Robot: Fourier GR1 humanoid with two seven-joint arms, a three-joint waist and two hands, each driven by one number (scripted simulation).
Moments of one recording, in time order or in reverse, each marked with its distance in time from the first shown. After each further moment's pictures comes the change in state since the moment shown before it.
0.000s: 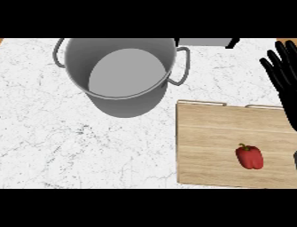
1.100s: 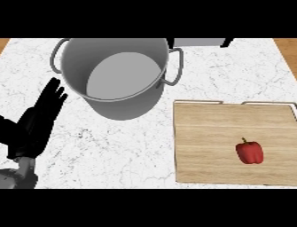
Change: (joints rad) left arm -0.165 -0.255 -0.186 -0.182 0.040 0.045 0.077; right arm 0.281 -0.196 -0.323 0.117 0.108 0.581 -0.771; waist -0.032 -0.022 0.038
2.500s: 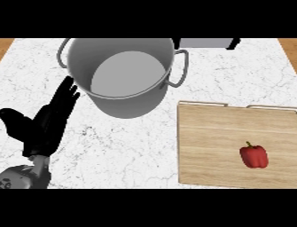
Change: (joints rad) left arm -0.034 -0.070 -0.042 -0.022 -0.084 0.019 0.061; right arm 0.055 -0.360 0.322 0.242 0.572 -0.298 -0.288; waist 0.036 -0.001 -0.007
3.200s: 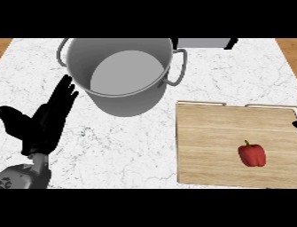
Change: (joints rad) left arm -0.001 -0.041 0.050 0.004 -0.041 -0.036 0.017; right arm 0.007 0.085 0.045 -0.016 0.031 -0.041 0.007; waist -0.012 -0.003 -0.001
